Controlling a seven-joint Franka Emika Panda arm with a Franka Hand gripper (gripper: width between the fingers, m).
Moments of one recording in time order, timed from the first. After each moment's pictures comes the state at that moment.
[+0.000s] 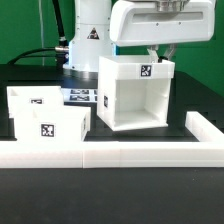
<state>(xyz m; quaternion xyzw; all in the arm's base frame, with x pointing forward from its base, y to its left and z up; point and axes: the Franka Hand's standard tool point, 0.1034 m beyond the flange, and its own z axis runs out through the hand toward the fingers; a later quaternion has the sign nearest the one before) 0.468 0.101 0.102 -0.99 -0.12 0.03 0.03</state>
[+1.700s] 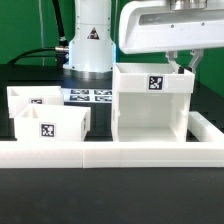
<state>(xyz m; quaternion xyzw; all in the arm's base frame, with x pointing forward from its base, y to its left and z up) 0.569 0.106 0.104 -0.99 0.09 -0.01 0.05</state>
